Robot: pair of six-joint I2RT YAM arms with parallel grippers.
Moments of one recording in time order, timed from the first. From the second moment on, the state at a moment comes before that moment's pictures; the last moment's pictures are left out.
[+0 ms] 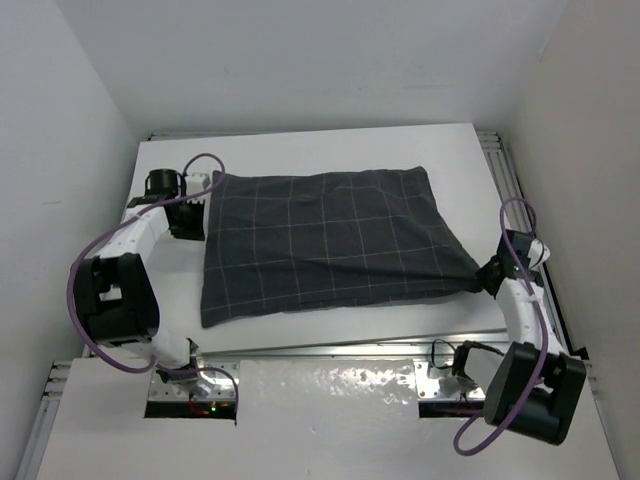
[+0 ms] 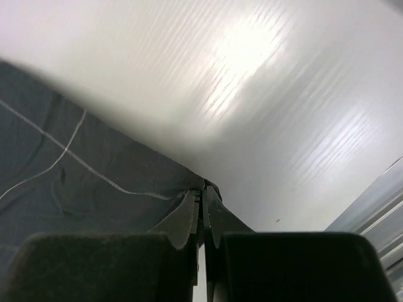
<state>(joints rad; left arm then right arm) 0.15 1.51 1.03 -0.62 0.22 0.22 -0.33 1.02 0.46 -0.42 0.18 0.57</state>
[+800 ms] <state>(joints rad) 0.16 1.77 1.48 -0.61 0.22 0.20 -0.09 1.23 0.81 -0.38 0.10 0.36</state>
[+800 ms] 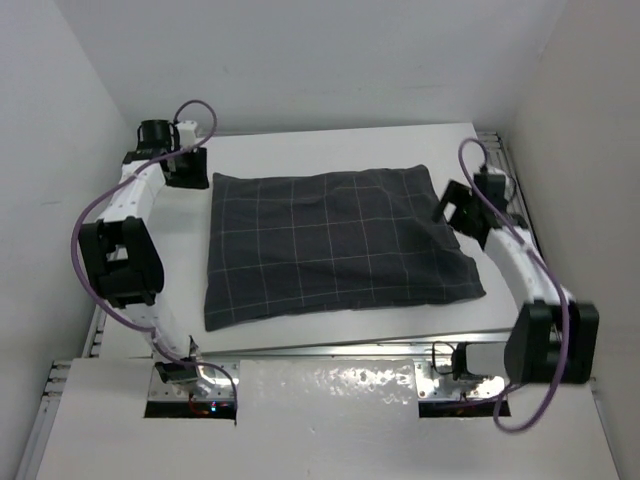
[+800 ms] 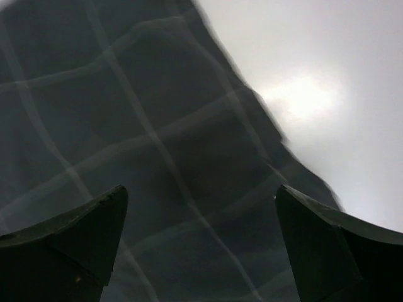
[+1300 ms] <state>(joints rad) 0.13 2.07 1.67 -0.62 0.26 0.09 -0.01 2.16 1.57 -0.27 0.08 0.57</state>
